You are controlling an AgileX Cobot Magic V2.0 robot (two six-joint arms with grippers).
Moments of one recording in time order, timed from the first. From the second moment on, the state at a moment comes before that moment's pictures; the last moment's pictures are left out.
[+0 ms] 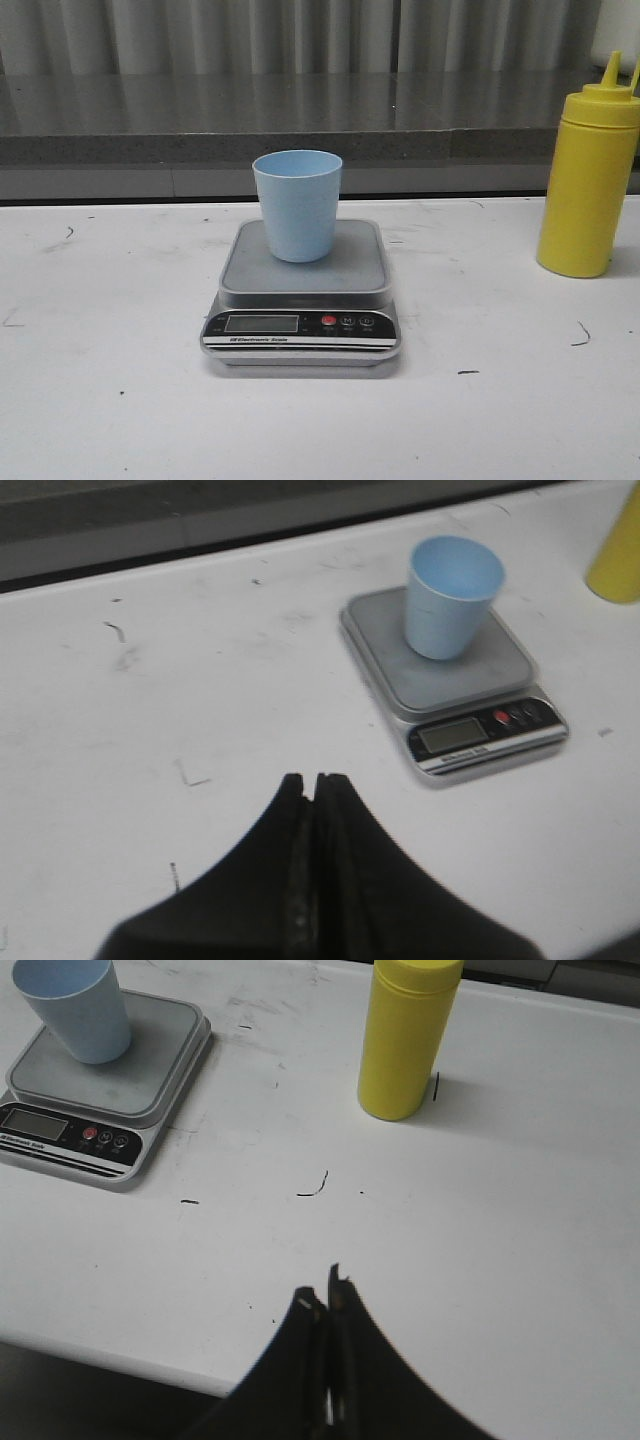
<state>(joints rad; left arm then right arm) -0.36 0.52 -0.66 0.04 0.73 -0.09 0.25 0.44 -0.78 -0.02 1.04 0.05</state>
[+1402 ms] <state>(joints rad) -0.04 -0.01 0.01 -0.04 0.05 -0.09 0.25 0.44 -0.78 -0.02 1.04 0.05</state>
